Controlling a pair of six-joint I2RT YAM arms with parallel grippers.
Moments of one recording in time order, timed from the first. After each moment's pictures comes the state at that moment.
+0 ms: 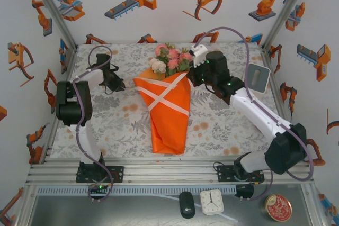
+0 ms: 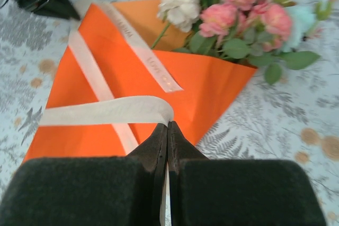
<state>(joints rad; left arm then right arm) -0.09 1.99 1.34 -0.44 0.11 -0.79 0.52 1.36 1.17 -0.22 -0.16 0.00</state>
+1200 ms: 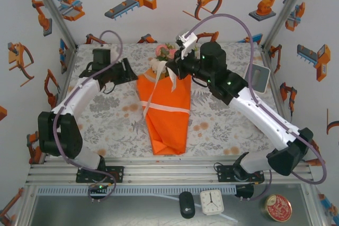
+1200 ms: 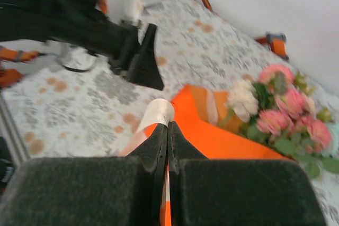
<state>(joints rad) -0.28 1.53 1.21 -0.36 0.32 -0.29 0.71 1.39 1.44 -0.24 -0.21 0.01</state>
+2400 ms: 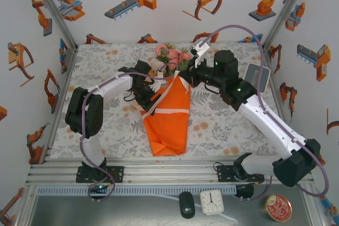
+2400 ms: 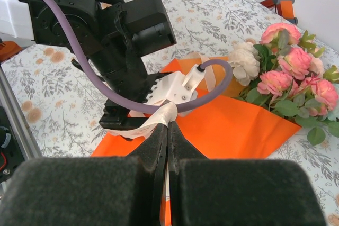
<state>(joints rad) -0.53 1.88 1.38 -0.86 0.38 0.43 0.59 1.25 1.23 -0.21 -0.38 0.01</state>
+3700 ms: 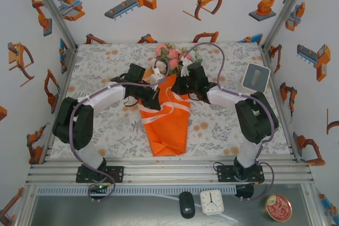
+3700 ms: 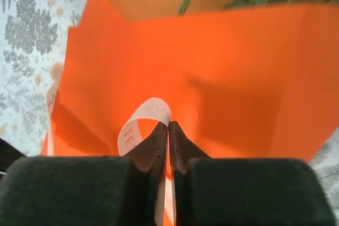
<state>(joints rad) -0.53 1.69 1.14 -0.47 0.68 0.22 0.55 1.79 1.08 0.11 -0.31 0.34</state>
